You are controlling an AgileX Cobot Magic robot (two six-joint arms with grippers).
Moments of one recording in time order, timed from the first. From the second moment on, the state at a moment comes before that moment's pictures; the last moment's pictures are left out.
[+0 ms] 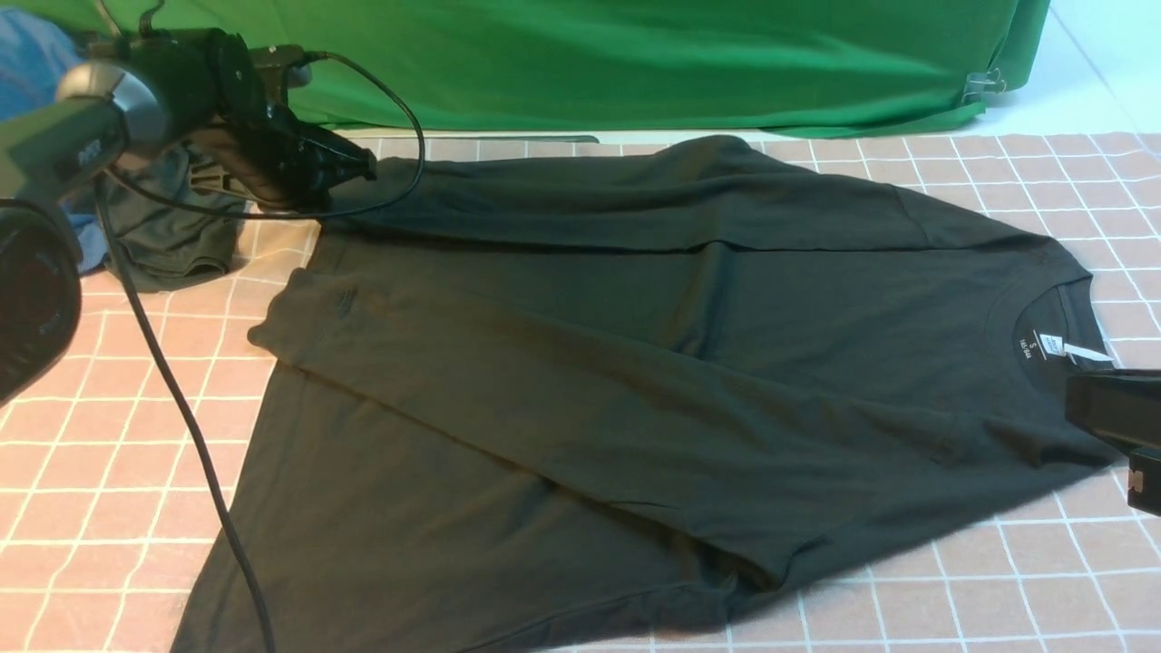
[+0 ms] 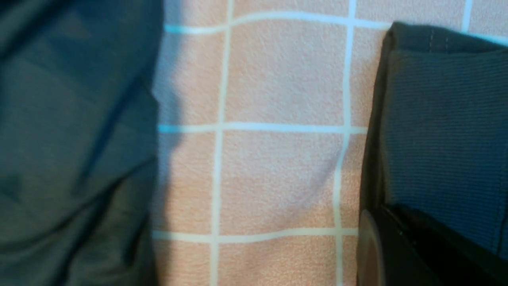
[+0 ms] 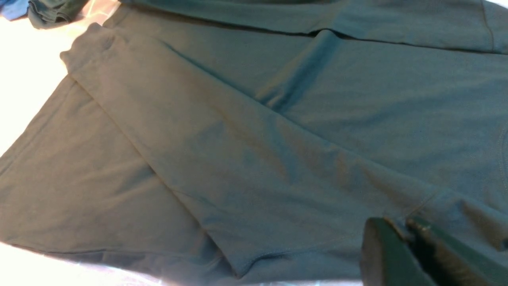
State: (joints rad) right arm 0.33 0.73 -0.62 0.21 0.53 0.02; left arm 0.03 2.33 -1.97 0.00 0.70 -0.04
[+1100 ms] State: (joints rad) right arm 0.33 0.73 -0.62 0.21 0.53 0.00; left arm -0.04 2.13 -1.97 -0.01 1.17 -0.09
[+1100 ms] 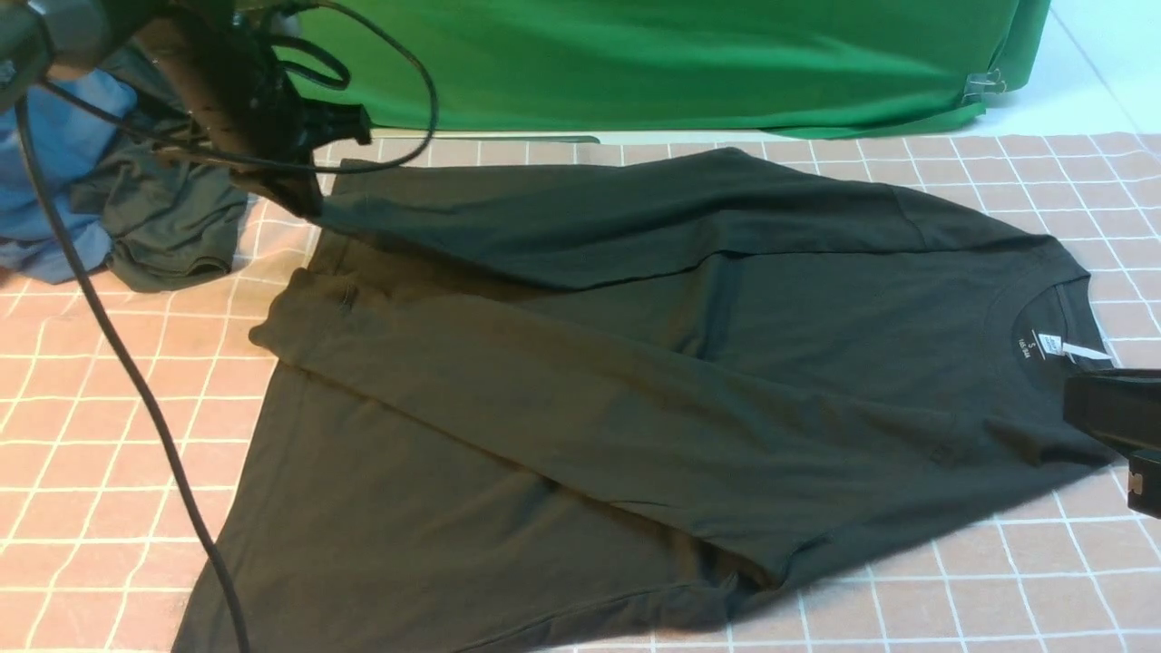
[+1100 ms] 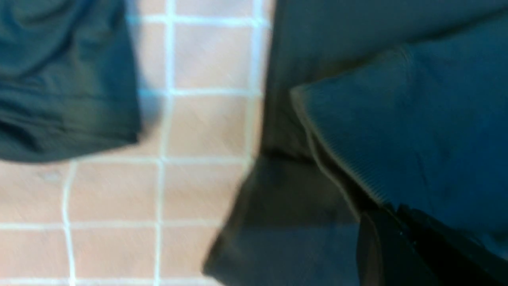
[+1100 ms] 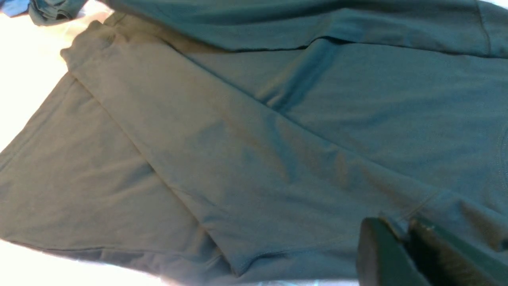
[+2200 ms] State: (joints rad) right arm 0.33 0.73 -0.53 0.21 0.50 0.00; left arm -0.07 1.81 -1.40 0.00 1.13 -0.16
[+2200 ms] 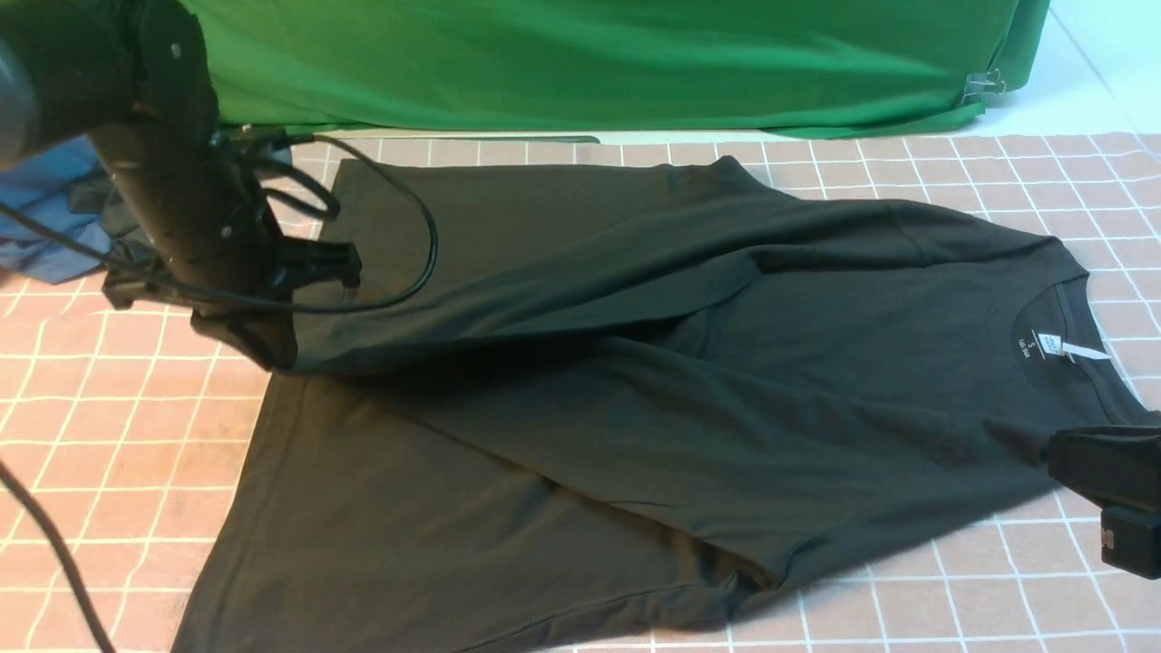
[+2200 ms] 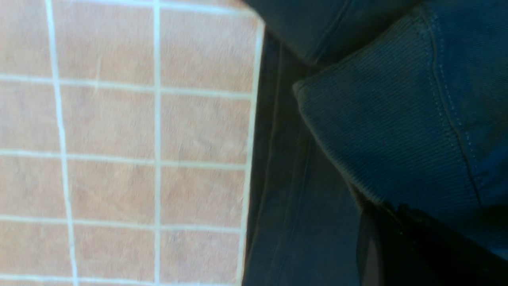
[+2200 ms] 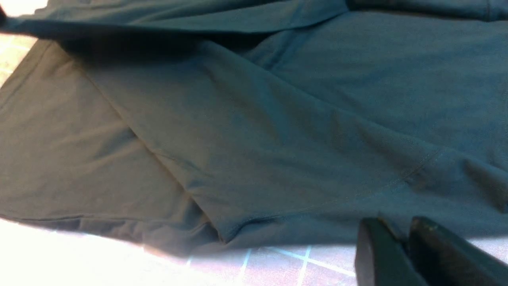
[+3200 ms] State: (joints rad) right arm 0.33 0.73 -0.53 0.22 0.51 0.00; left arm -0.07 1.76 -1.25 0.01 1.14 -0.17
